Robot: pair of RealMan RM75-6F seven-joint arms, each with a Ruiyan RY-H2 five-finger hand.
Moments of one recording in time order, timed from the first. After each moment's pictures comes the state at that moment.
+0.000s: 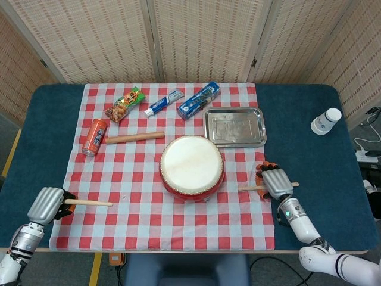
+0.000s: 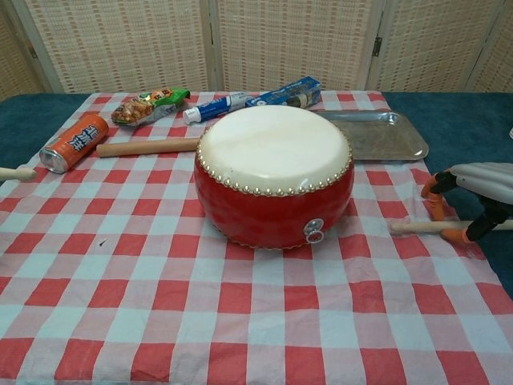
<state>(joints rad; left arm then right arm) -0.31 -1.24 0.01 -1.38 1.55 1.29 -0.27 0.53 -1.50 0.10 -1.30 -1.17 0.90 -0.19</state>
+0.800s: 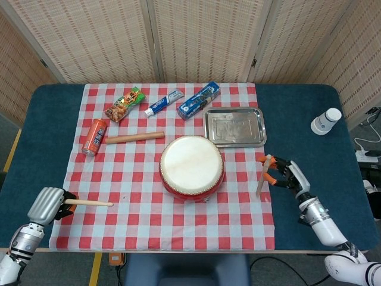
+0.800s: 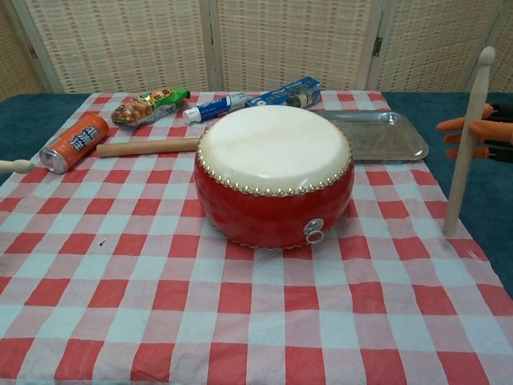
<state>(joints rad) -0.31 -1.22 0.01 -1.42 1.56 1.29 -0.27 0.44 -1.34 0.13 -1.33 -1.48 0.99 1.48</state>
